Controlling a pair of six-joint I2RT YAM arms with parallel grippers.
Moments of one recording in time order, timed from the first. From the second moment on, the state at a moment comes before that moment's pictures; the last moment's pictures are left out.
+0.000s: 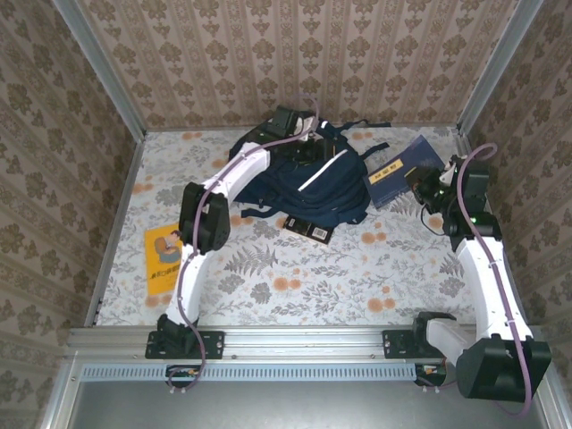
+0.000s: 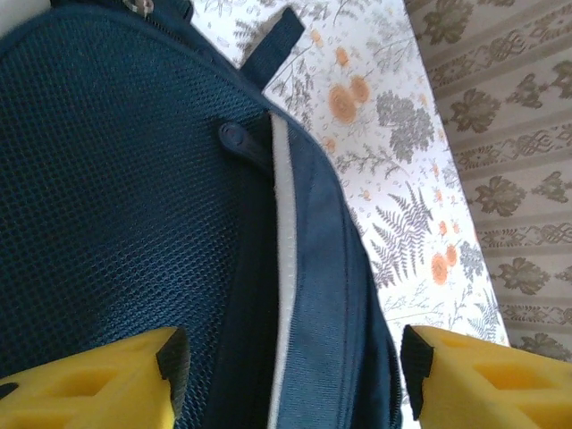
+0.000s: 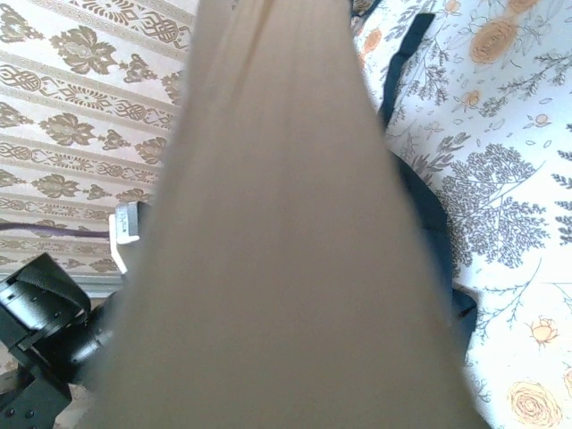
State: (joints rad) left arm -0.58 2.35 2.17 -0.56 0.56 -0.50; right arm -0.14 1.02 0.92 -0.38 -0.38 0.89
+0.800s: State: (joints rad) left arm -0.62 2.48 2.30 -0.66 0.57 -0.47; right arm -0.14 1.01 0.91 -0.38 -0.37 0.91
